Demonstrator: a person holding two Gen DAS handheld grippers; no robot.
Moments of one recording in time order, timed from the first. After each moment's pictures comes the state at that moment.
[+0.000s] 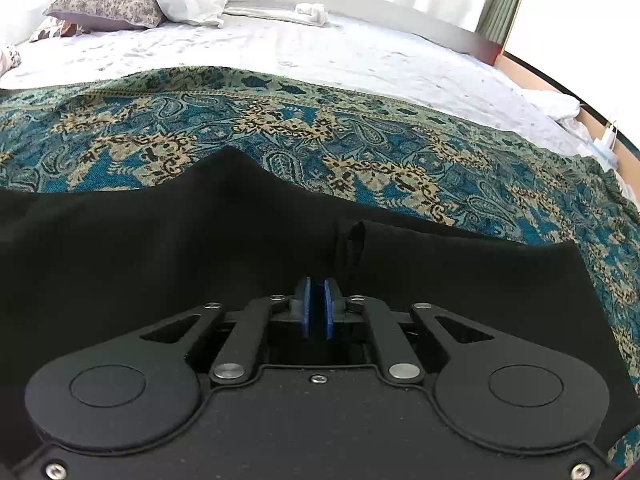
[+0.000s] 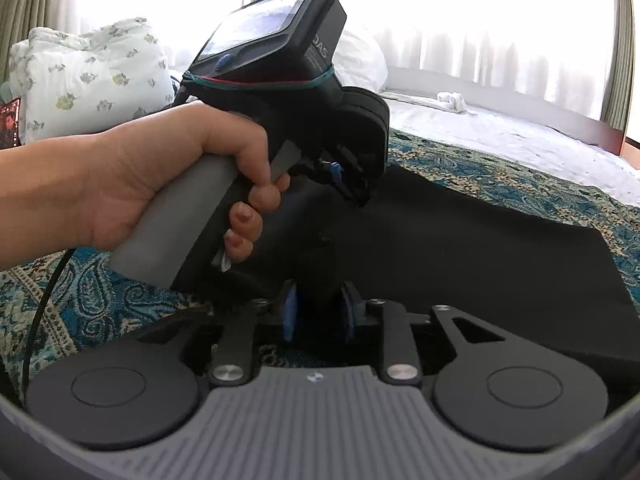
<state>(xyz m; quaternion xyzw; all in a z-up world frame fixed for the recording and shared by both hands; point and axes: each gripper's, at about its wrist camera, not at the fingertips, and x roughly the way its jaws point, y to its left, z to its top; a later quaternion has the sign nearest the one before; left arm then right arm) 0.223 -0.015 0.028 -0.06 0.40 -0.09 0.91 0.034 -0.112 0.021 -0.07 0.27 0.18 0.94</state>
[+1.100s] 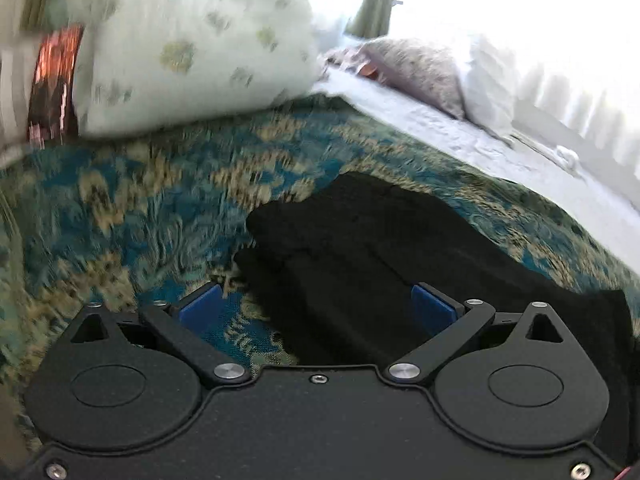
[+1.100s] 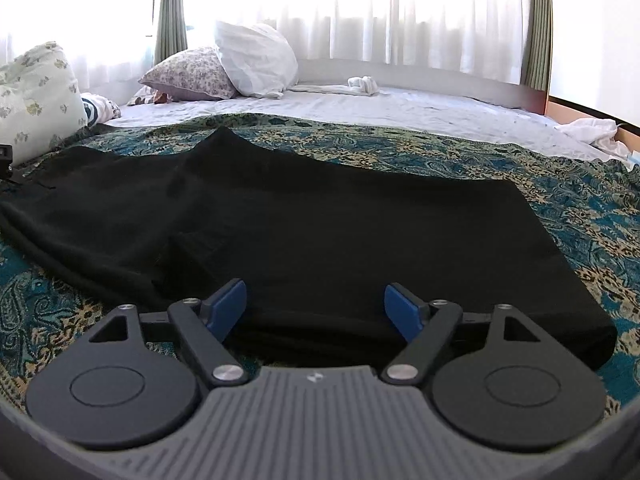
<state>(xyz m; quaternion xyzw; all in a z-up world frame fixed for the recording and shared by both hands) 0.094 0.261 0.037 -0.20 0.29 0.24 0.90 0.036 -0.162 0.009 -0.02 0.27 0.06 0.96</state>
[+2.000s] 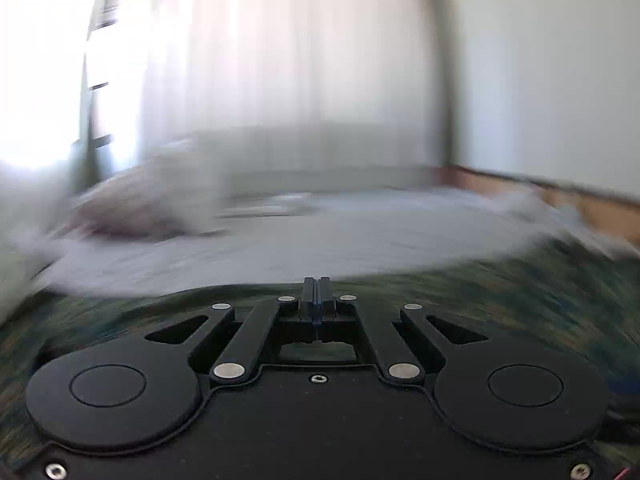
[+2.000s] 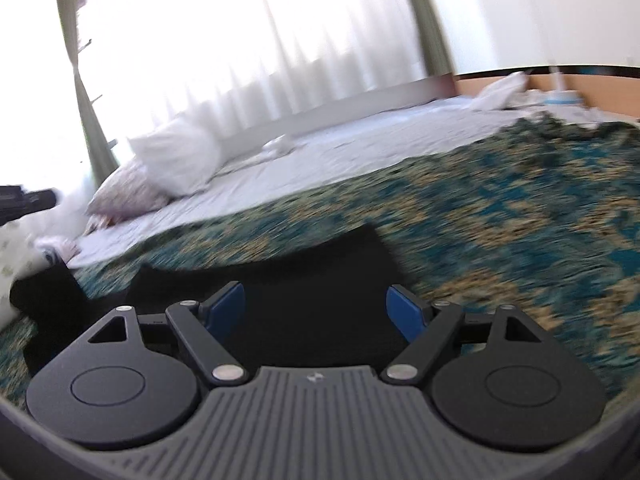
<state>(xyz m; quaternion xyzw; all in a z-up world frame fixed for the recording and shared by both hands) 0.069 -0.063 0.157 0.06 0.13 -0.13 0.98 -0.005 -0.300 0.063 0.16 0.20 -0.03 0.97</state>
